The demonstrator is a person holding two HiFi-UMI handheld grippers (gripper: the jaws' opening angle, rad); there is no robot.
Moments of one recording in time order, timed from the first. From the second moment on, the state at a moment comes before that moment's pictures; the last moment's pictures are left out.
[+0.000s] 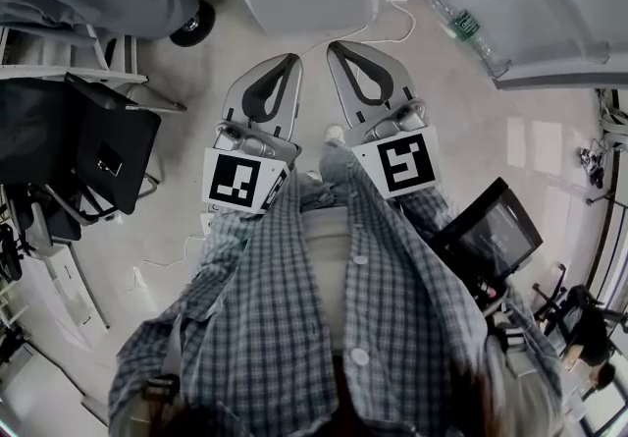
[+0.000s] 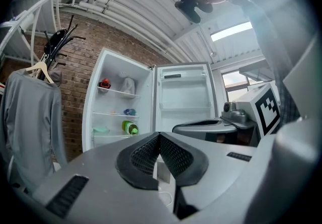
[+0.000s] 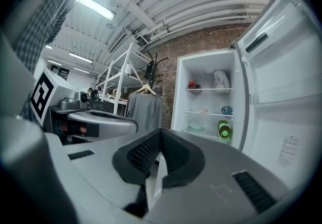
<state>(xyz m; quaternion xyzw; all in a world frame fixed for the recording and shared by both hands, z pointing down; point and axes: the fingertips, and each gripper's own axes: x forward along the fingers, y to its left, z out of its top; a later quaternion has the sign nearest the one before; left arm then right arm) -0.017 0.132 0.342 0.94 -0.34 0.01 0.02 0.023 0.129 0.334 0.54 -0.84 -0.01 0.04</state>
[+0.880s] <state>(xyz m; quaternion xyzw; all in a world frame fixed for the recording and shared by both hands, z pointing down) 0.030 0.066 0.349 0.92 -0.38 0.02 0.02 0.104 0.071 0.356 0.53 -0.85 -0.01 0.08</state>
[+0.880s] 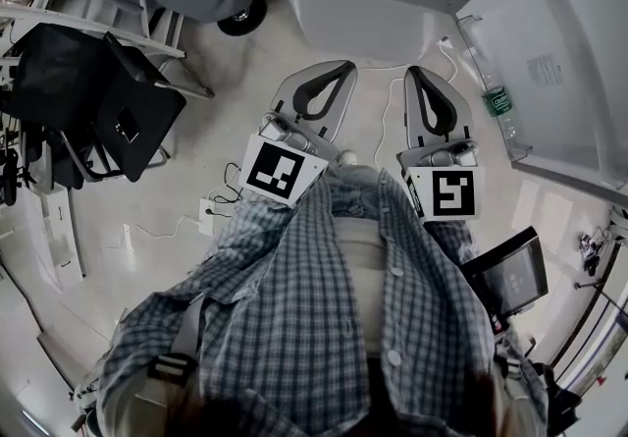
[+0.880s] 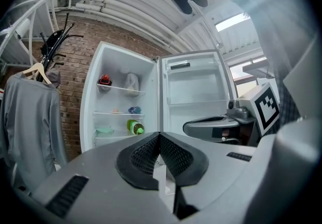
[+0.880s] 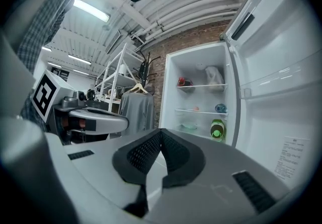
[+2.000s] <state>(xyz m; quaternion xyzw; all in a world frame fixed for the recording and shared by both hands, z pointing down) 0.041 -0.037 0.335 0.94 -0.35 0.00 0.00 0.113 -0.025 0.340 0.56 -0.82 -0.02 0.05</state>
